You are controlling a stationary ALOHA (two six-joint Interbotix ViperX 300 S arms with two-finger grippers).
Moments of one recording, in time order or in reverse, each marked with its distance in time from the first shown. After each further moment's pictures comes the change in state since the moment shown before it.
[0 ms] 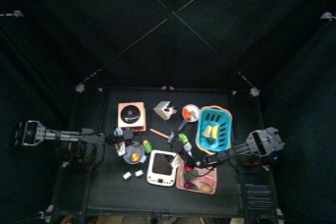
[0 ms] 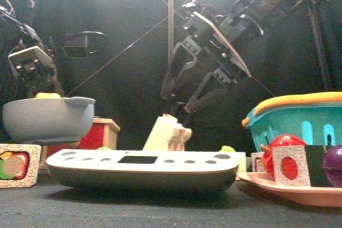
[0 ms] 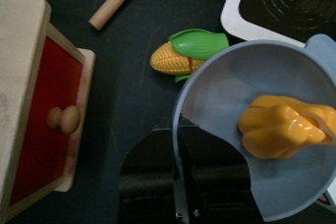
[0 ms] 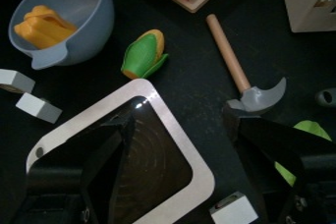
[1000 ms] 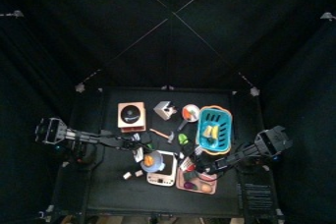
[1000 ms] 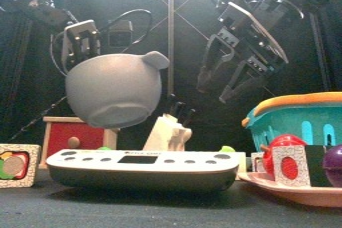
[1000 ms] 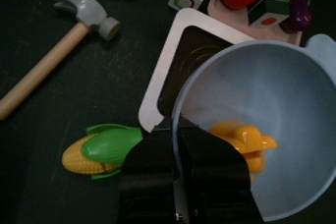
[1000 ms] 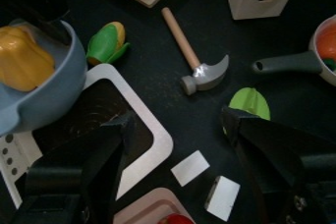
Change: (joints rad) left arm -0.110 0.342 -0.291 -0.198 -0.138 0.002; right arm 0.144 -0.106 0.097 0.115 0.252 0.000
